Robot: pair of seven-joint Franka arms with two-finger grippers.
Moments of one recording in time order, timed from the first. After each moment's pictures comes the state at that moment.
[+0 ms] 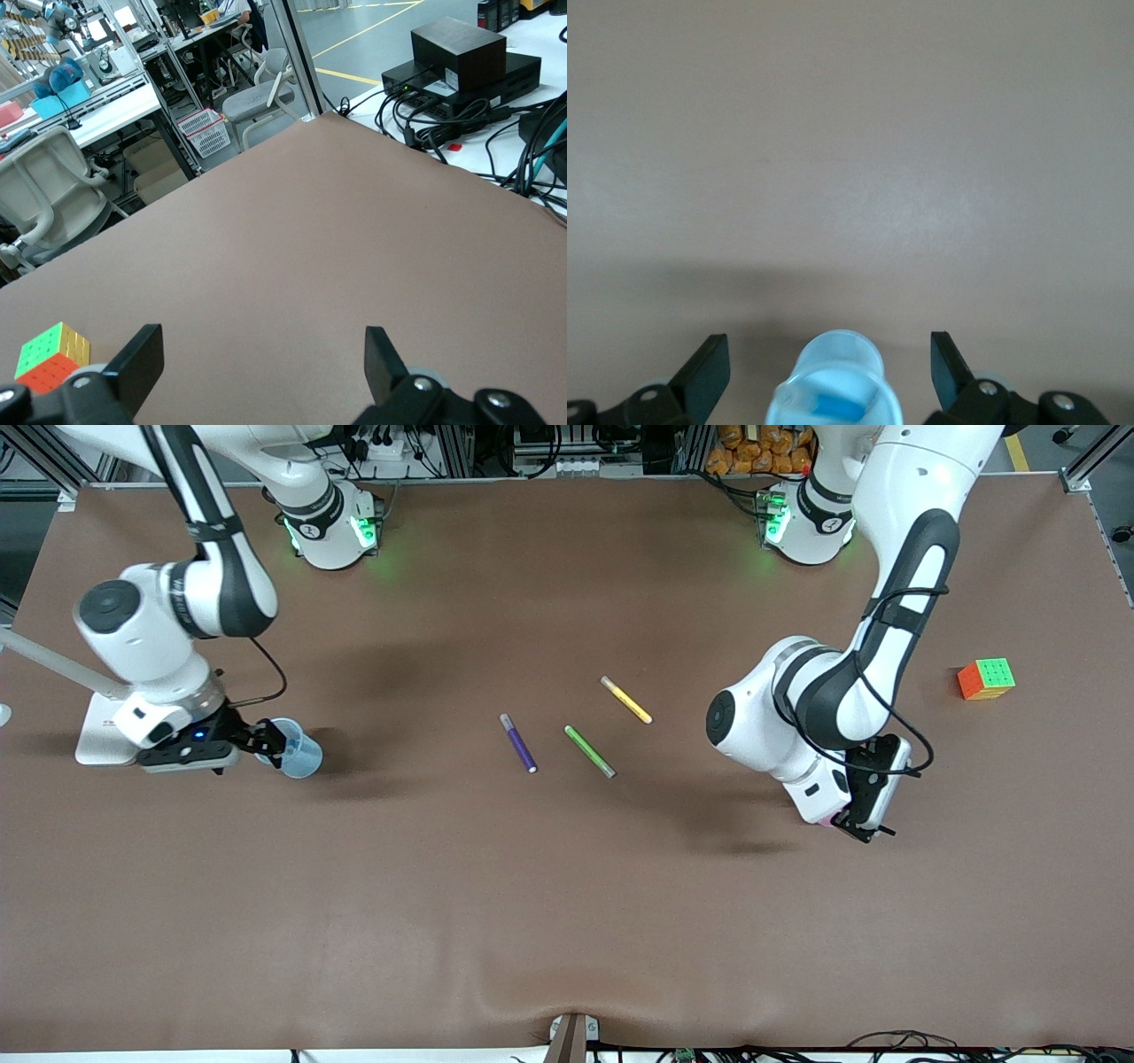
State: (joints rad) left arm -0.23 0.54 -0.22 -1.68 1.19 1.66 -1.86; right arm 0.12 0.08 -0.11 -2.22 0.01 2.47 -0.06
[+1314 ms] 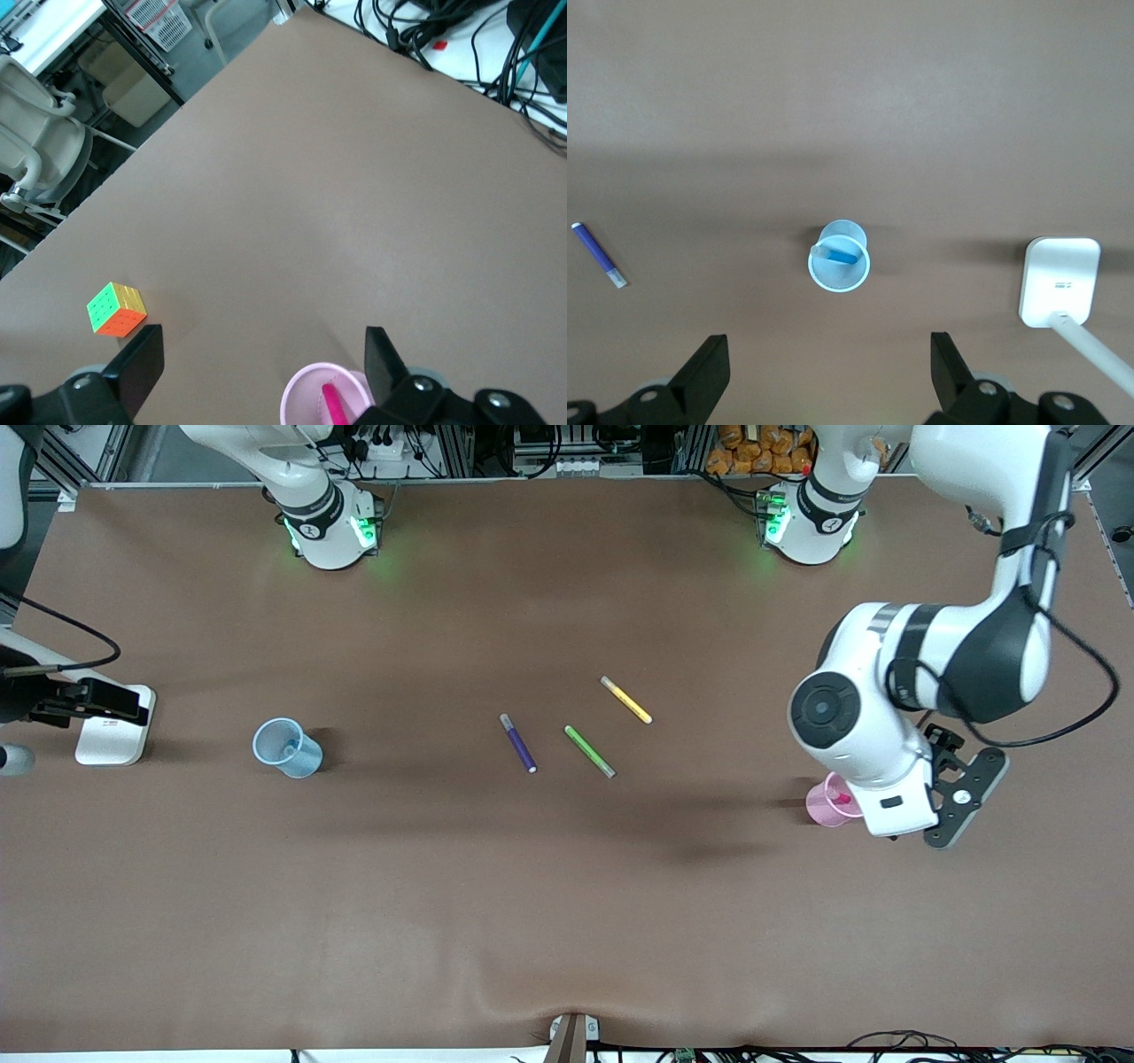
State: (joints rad) left arm -0.17 0.46 -0.22 -1.43 0.80 1.61 -1.35; right arm 0.05 0.30 -0.09 -1.19 0.02 1.38 -0.05
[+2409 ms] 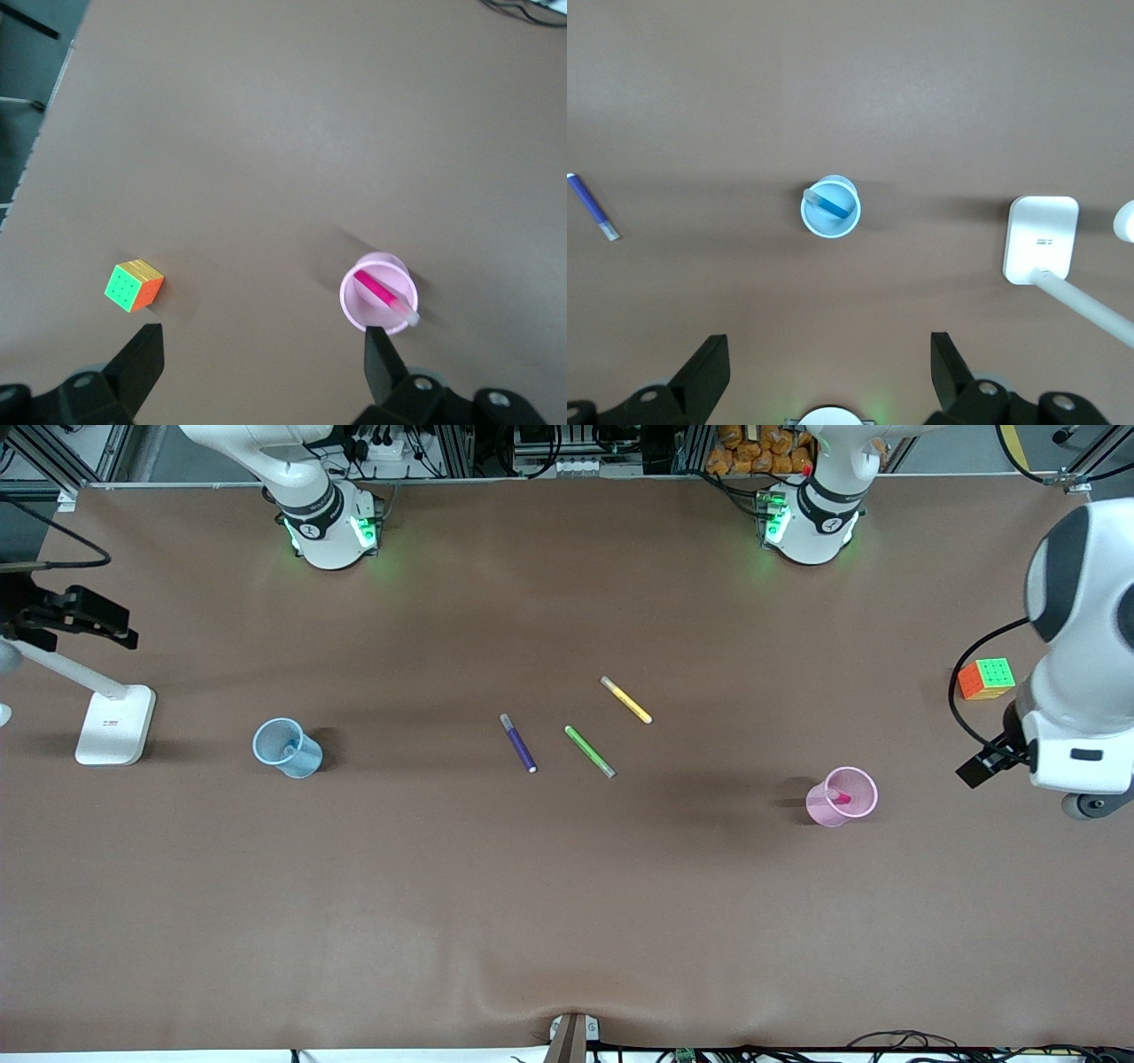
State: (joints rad) left arm 0.06 0.28 -0.22 -1.41 0.36 1.61 -0.68; right arm 0.08 0.00 -0.08 -1.51 -0.03 1.42 -0.06
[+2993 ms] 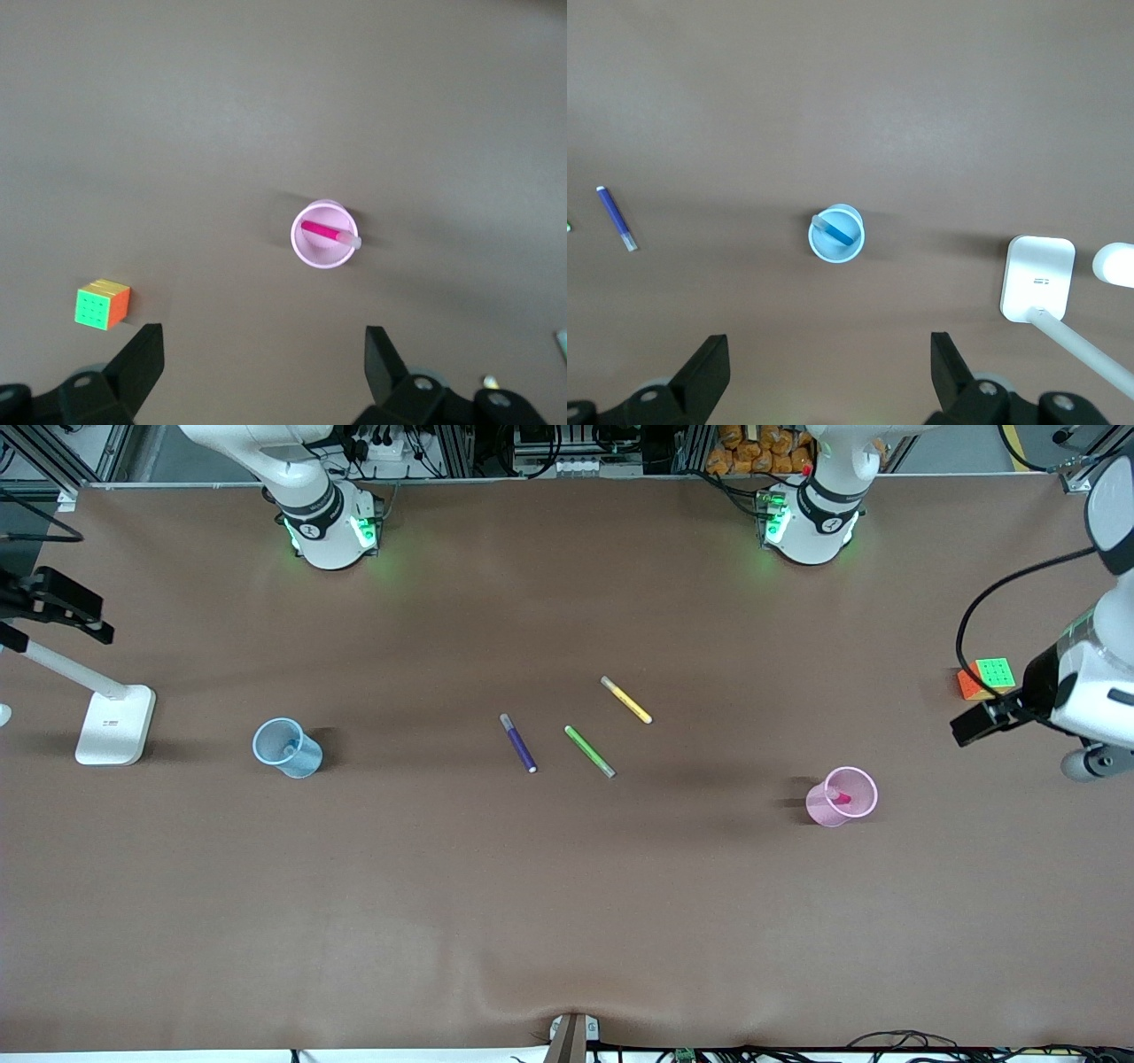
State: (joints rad) left arm 0.08 0.19 -0.22 -1.40 0.18 1.59 -0.35; right arm 0.04 0.00 -0.11 -1.45 0.02 1.43 -0.17
